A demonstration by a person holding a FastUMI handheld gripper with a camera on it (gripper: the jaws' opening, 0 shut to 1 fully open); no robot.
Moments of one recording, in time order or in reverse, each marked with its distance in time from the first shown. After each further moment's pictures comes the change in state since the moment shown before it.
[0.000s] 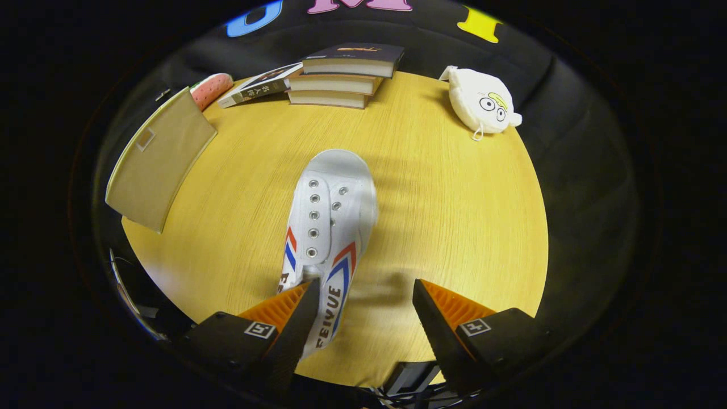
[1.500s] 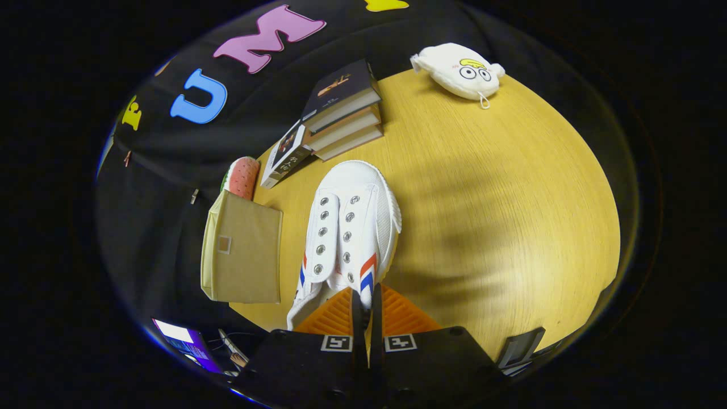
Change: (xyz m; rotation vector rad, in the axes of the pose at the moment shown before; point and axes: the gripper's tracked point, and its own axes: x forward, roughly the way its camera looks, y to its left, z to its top) arm -0.078 0.066 0.069 0.501 -0.109 0.420
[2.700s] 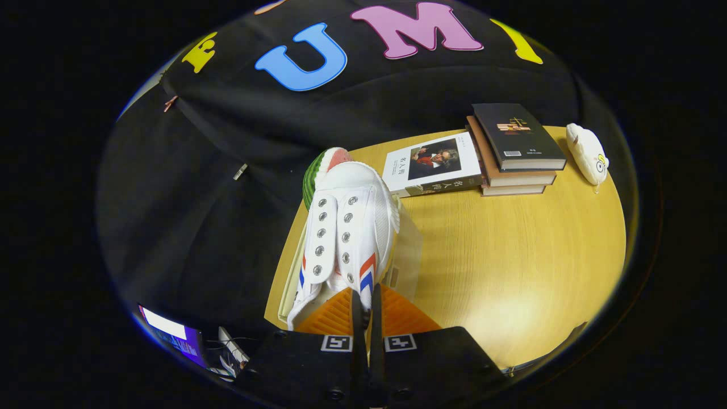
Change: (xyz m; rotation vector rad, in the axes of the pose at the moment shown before) arm 0.075 0.330 -0.007 -0.235 -0.046 0.052
